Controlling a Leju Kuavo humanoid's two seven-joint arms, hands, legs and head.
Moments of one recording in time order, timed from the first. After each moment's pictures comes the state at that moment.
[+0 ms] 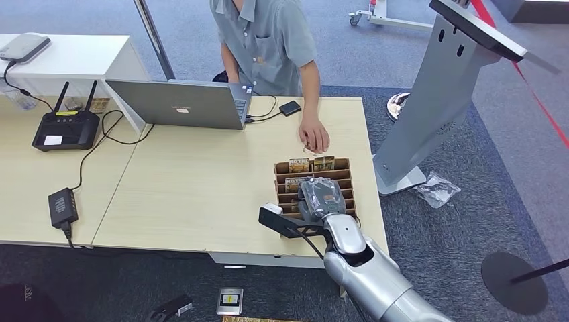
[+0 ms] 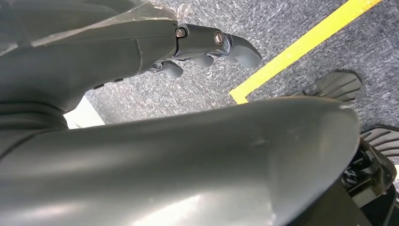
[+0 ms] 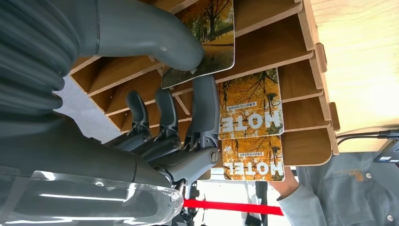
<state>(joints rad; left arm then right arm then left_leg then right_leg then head) -0.23 0.17 -0.42 -0.29 0.14 -0.32 0.30 -0.57 0.05 0.80 -0.92 0.97 -0.24 0.30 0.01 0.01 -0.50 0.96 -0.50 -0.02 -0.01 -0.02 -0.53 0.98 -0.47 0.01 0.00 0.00</state>
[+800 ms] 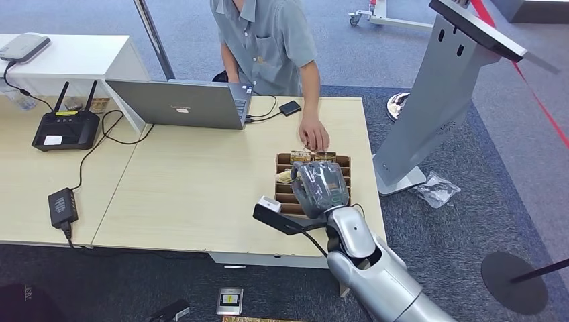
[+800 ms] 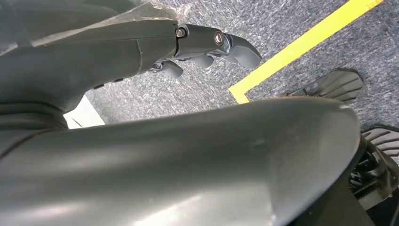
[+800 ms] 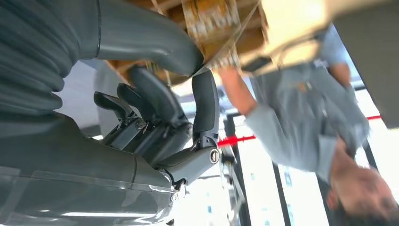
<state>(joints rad) -0.20 0.18 -0.42 -0.28 0.16 -0.30 0.27 -0.55 0.00 0.77 -1.18 1.03 -0.36 0.22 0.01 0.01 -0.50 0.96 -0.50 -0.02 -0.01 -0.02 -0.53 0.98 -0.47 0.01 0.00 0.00</state>
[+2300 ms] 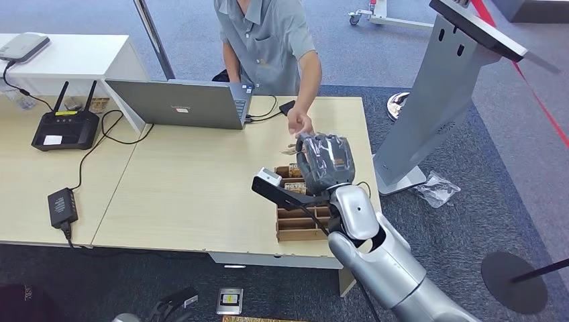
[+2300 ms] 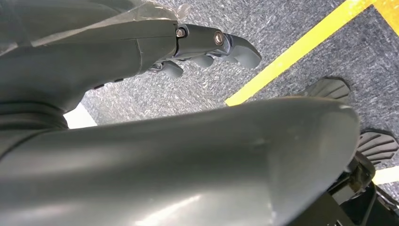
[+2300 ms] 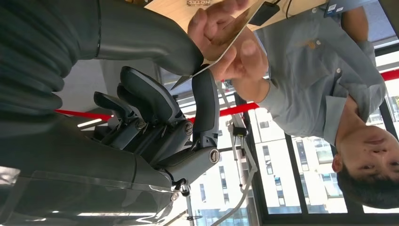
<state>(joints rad) -0.27 0.16 -0.43 -0.28 0.10 -0.31 0.31 -0.62 0.02 0.73 -1.22 1.11 -0.31 0.30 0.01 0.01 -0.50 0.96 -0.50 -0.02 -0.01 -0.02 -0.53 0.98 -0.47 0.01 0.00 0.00</state>
